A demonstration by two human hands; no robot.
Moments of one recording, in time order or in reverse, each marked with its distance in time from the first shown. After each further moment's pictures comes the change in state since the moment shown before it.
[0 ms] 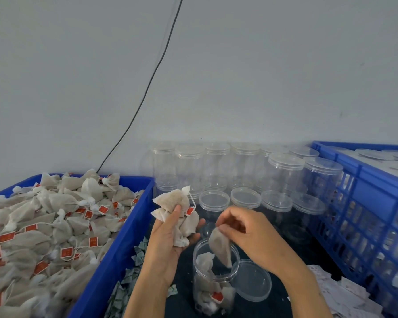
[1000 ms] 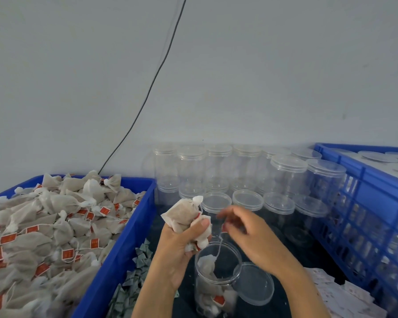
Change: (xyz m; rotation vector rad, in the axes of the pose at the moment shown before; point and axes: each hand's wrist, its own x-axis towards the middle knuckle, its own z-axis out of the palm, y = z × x) left_hand 0.000 -0.006 0.001 0.113 -0.151 0.007; right_hand 0.006 0.007 0.006 0.063 0.005 0.031
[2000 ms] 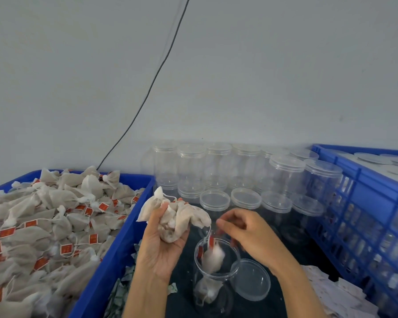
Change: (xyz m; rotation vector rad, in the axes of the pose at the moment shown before) left_hand 0.005 0.007 -0.016 -0.698 0.059 -0.007; right_hand 0.001 -0.004 0.002 0.139 -0.004 0.198
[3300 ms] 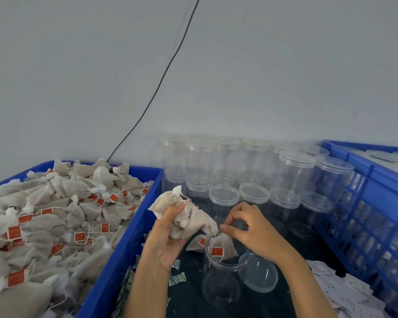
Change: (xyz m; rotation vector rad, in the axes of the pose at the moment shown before) left_hand 0.004 0.012 -0.016 0.274 0.066 -0.054; right_hand 0.017 0.025 0.010 -0.291 -0.052 -0.153
